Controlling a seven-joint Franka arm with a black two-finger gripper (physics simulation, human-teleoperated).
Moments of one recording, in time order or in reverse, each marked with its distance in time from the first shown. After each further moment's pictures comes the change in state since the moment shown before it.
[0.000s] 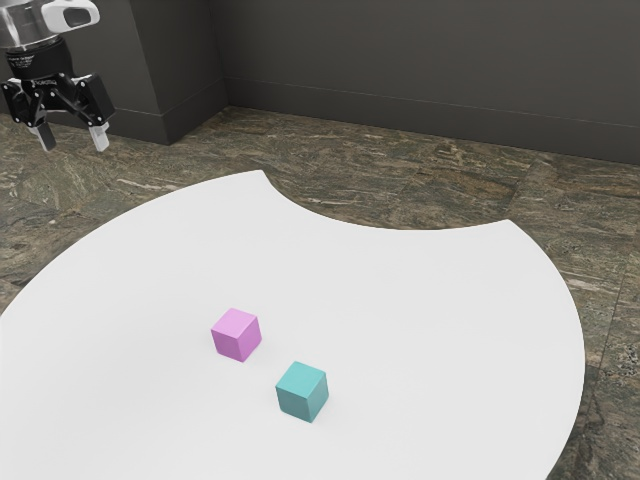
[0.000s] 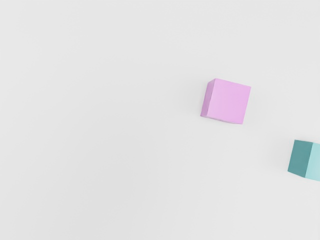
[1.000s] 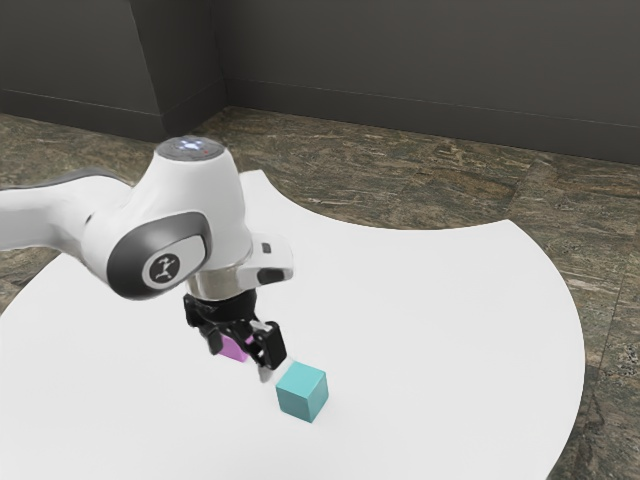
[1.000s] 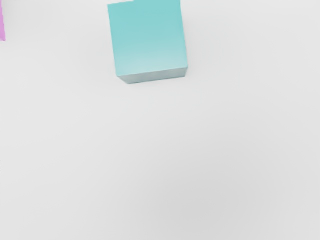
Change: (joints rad) arm 0.129 -0.236 -0.742 -0.788 -0.205 0.622 -0.145
